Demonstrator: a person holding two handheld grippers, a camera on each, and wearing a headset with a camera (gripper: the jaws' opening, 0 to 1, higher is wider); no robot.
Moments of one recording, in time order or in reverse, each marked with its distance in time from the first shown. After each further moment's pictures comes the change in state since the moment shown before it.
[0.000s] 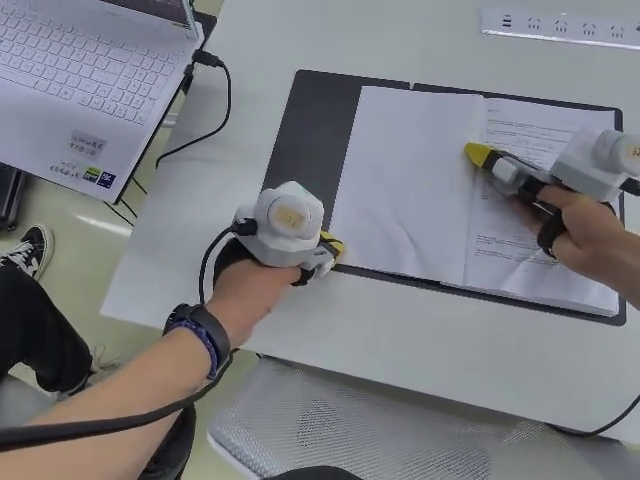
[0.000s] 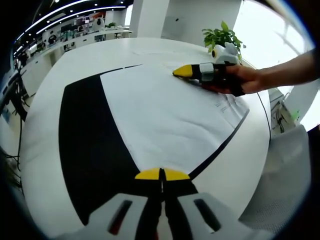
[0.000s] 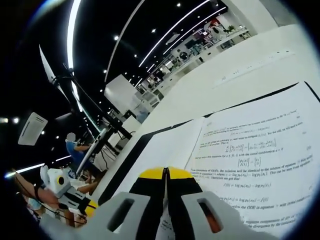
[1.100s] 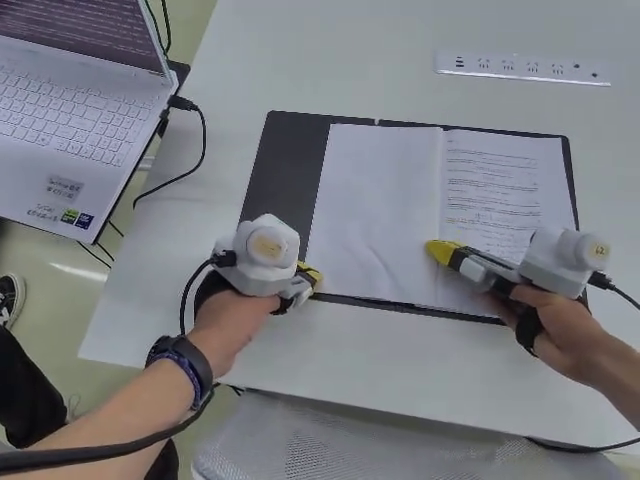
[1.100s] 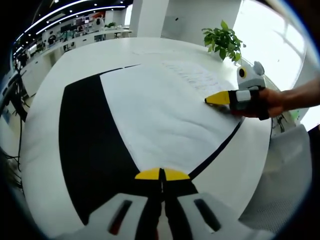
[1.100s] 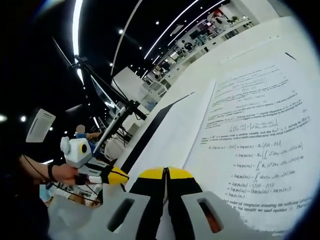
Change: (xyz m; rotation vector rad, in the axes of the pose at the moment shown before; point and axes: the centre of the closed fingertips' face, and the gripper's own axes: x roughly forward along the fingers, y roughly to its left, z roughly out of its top) left arm 0.005 0.003 -0.002 0.006 0.005 0.001; right arm -0.059 0.057 -0.074 0.030 0.083 0.065
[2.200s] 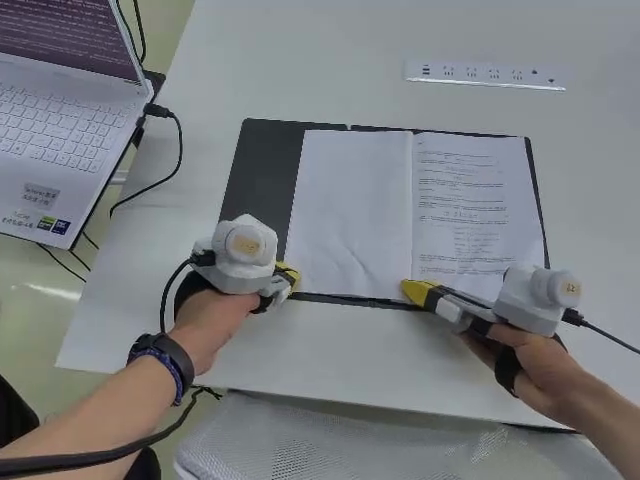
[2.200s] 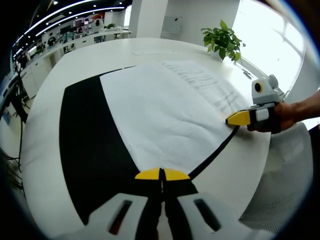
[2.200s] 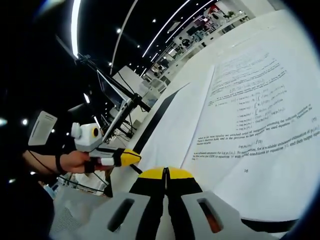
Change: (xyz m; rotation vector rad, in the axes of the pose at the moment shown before) left arm -0.001 -0.002 0.002 0.009 -0.006 0.006; right arm -0.030 0.023 -0.042 0.042 0.021 0.006
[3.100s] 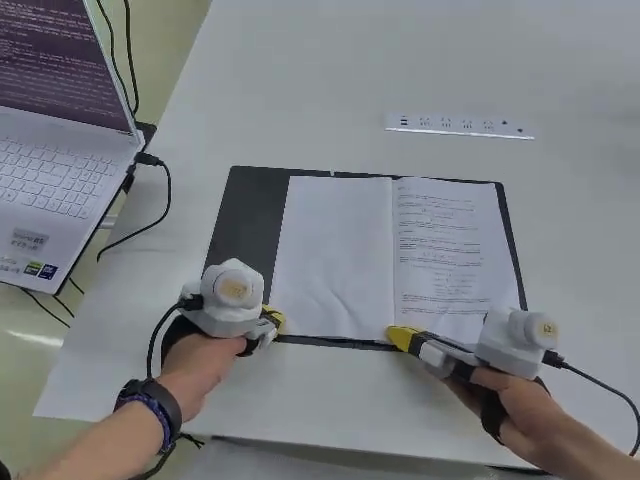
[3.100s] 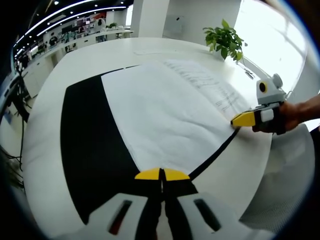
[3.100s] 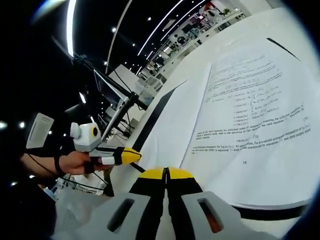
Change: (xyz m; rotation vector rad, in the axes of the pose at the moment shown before) left arm 0.000 0.001 0.000 -0.017 0.009 0.014; right arm -0.006 -0.014 -0.002 0.022 0.017 -0.040
